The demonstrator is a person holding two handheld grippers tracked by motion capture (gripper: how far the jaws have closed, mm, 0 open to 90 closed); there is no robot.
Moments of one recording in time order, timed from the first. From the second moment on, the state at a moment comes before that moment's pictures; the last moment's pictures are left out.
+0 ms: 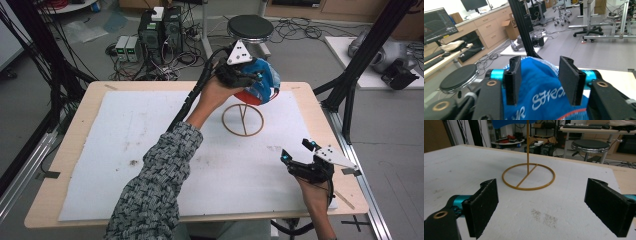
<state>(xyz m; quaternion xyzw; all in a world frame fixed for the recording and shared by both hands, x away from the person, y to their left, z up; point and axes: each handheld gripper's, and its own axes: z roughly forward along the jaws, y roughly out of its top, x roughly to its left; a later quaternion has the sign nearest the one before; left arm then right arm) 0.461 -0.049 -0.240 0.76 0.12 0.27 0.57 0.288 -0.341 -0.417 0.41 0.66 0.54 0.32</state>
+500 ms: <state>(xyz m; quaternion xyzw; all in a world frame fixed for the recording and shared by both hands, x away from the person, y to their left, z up) 0.446 0.042 -0.240 0.75 0.17 0.32 0.55 0.306 -0.340 -0.418 0.42 0.66 0.54 0.31</state>
